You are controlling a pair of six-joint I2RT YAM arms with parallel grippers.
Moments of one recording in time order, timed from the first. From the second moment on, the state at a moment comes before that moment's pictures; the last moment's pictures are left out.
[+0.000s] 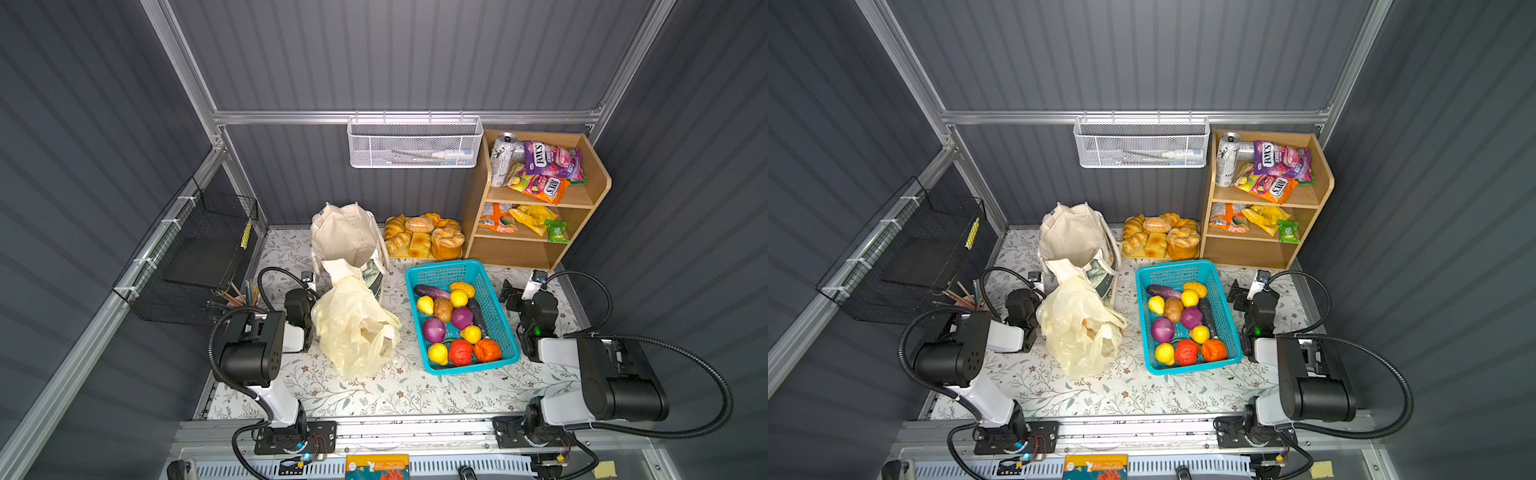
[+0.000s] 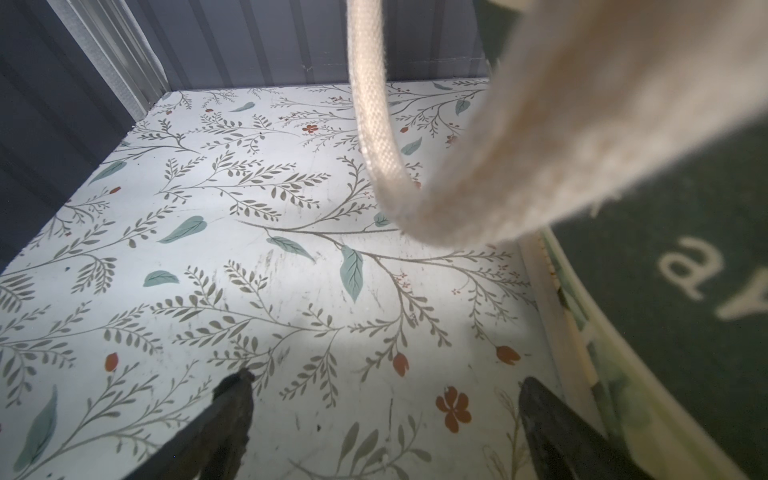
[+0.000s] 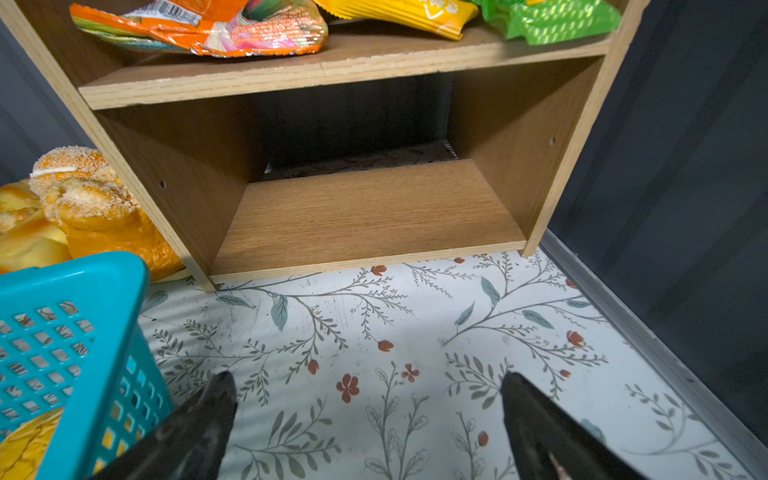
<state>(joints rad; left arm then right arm) -0.03 1.71 0.46 0.84 0.05 0.04 -0.05 1.45 0.31 0.89 0.11 0.08</state>
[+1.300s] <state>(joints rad) -0.03 1.34 0.63 0.26 -0.26 -0.18 -0.06 1.04 0.29 0.67 0.29 0.26</state>
